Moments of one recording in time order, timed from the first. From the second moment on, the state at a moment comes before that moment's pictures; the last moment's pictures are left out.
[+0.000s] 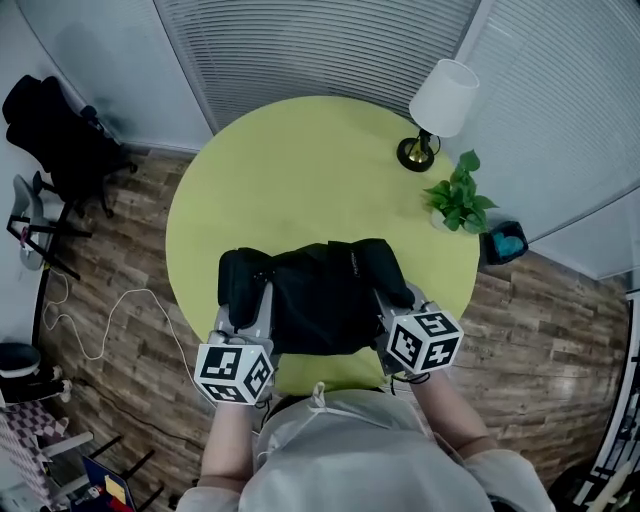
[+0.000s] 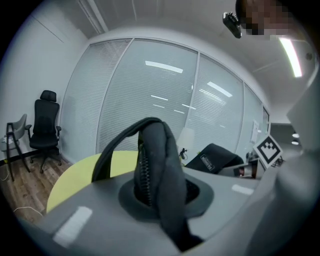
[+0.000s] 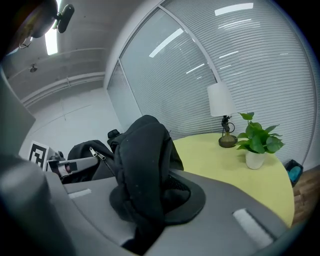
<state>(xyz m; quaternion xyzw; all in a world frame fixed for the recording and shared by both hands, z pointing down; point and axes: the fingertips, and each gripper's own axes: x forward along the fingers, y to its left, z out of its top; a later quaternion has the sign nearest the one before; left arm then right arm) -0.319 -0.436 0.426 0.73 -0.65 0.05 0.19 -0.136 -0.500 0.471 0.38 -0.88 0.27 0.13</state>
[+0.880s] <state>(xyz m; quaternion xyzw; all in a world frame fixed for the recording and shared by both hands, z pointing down) -0.332 -0.578 0.475 0.76 -0.62 0.10 0.17 -0.145 -0.619 0.517 0.43 -0.84 0.28 0.16</state>
